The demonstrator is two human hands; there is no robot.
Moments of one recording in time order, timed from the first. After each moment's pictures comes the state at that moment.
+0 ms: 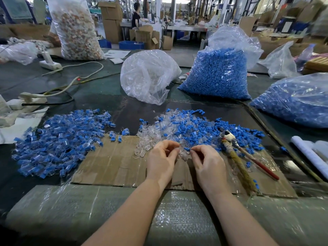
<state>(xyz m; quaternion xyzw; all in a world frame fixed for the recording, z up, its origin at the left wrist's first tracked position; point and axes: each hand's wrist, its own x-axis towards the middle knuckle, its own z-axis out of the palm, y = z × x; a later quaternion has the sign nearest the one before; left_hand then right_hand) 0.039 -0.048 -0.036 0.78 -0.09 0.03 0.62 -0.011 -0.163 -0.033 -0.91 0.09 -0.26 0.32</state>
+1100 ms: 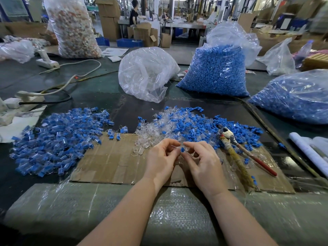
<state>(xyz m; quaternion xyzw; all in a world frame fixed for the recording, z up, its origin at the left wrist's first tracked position) 0.032 -0.047 -0.029 0.71 -0.12 -0.06 0.69 -0.015 -0.162 -0.036 -0.90 0.00 -0.30 0.33</state>
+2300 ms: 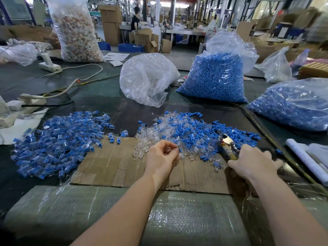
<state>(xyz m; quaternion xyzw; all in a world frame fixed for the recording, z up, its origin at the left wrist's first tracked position) 0.043 -0.048 -0.032 0.70 -0.07 -0.07 0.70 -0.021 -0.243 0.021 -0.92 0.37 0.05 0.03</state>
